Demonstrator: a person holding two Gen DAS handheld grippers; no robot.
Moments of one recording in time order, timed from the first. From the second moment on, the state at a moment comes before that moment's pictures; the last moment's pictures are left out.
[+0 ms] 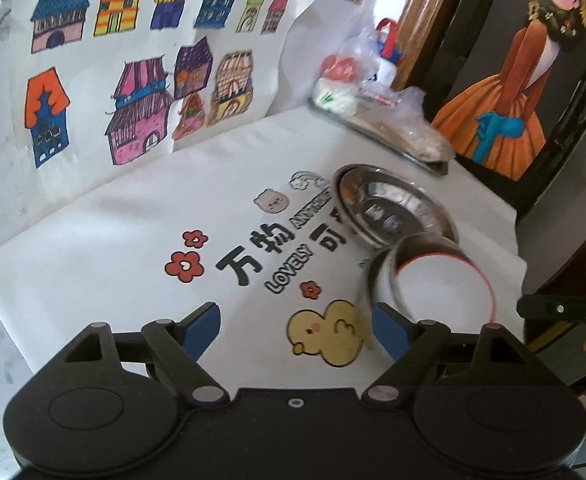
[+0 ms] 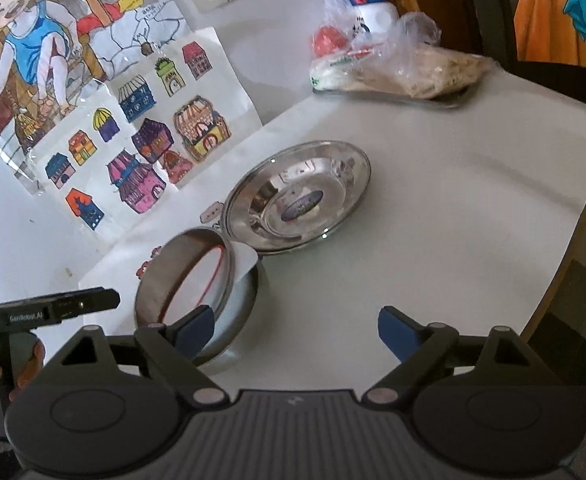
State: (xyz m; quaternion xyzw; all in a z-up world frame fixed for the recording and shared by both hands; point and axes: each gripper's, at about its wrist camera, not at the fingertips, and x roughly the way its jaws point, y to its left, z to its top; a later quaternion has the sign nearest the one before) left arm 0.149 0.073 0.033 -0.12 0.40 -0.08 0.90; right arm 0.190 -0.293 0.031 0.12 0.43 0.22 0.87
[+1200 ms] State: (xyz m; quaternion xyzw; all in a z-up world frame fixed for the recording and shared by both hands) left arm 0.227 0.064 0.020 -0.06 0.45 -0.31 0.83; right arm 0.214 -0.268 0.026 0.11 0.51 0.21 0.83
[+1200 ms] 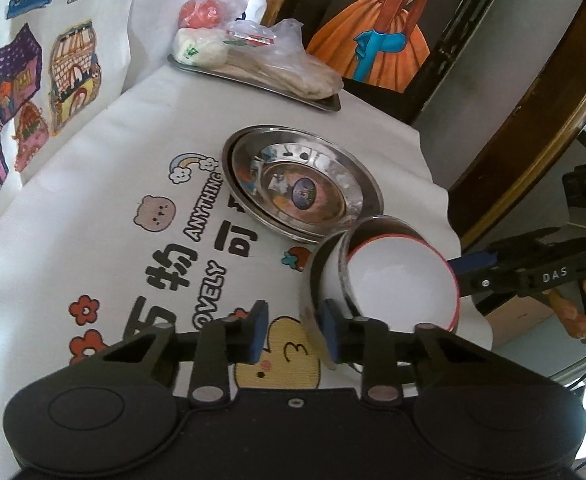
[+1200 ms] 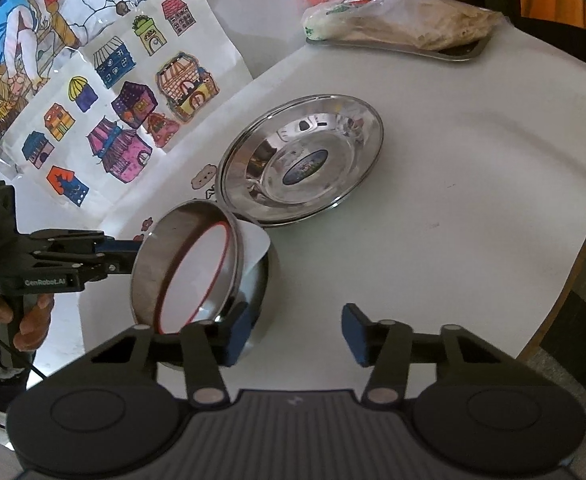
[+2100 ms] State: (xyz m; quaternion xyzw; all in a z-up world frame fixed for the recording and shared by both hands) left arm 0.252 0.044 0.023 -0.08 0.54 -0.27 0.79; right arm 0.229 -0.232 0.044 0.09 0.58 0.13 0.80
